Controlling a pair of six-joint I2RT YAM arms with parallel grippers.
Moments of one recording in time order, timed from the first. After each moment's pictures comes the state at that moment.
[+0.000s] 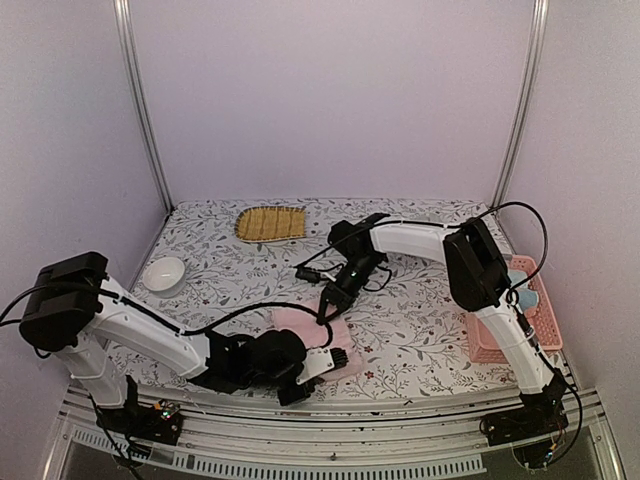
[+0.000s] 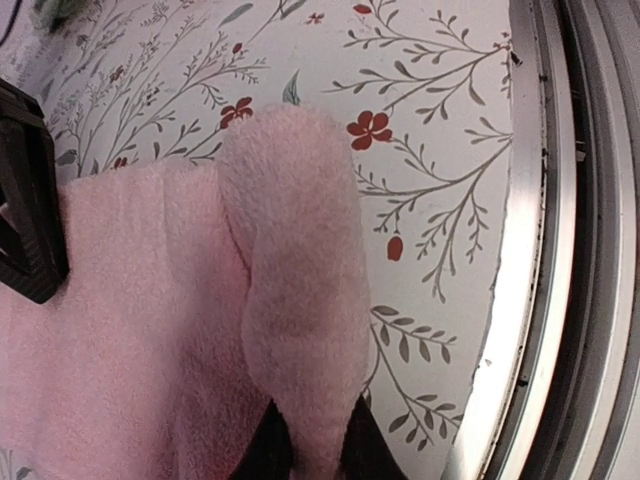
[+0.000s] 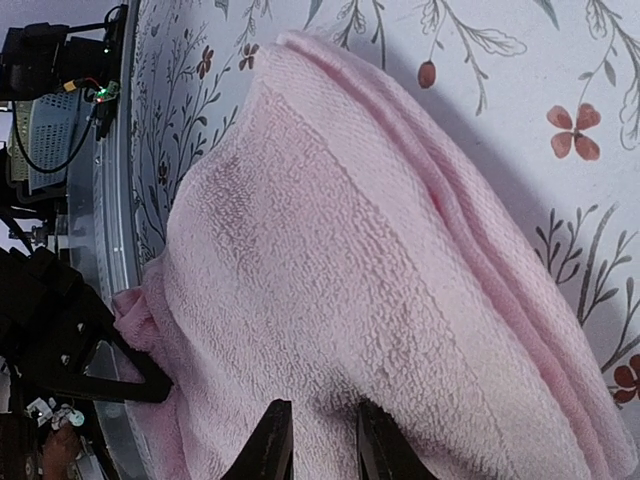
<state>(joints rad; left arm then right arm) -1.32 1.68 0.68 0.18 -0.21 0.12 0.73 2.55 2.12 -1.09 -0.79 -0.37</state>
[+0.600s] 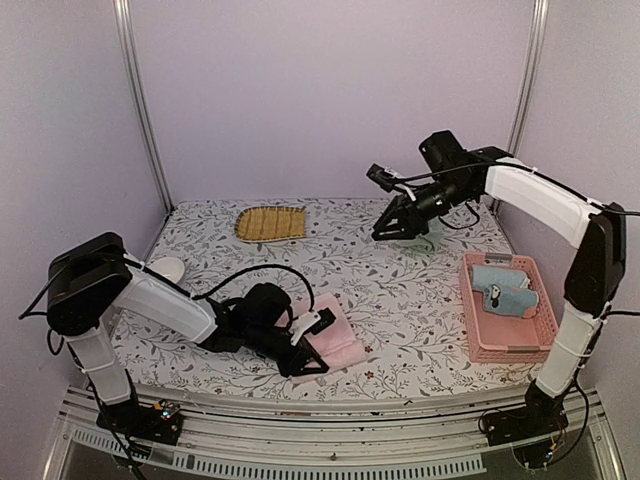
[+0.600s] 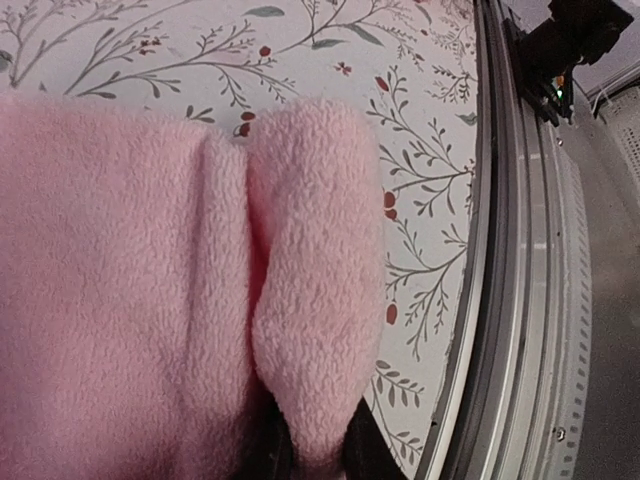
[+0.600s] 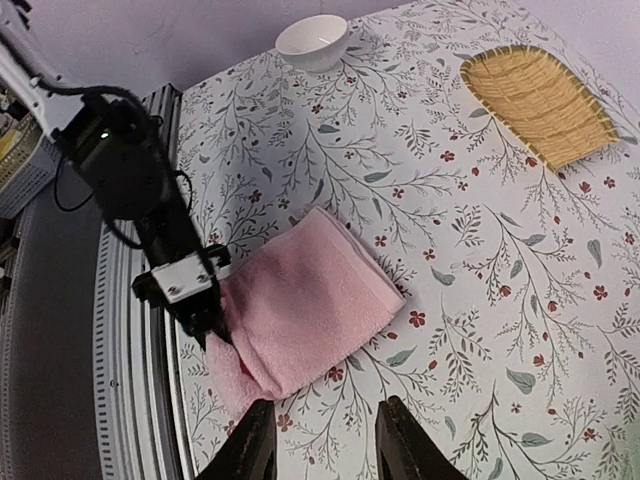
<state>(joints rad) -0.99 1.78 0.72 0.26 0.44 -0.17 0.52 1.86 1.76 -0.92 -0.77 -0.48</state>
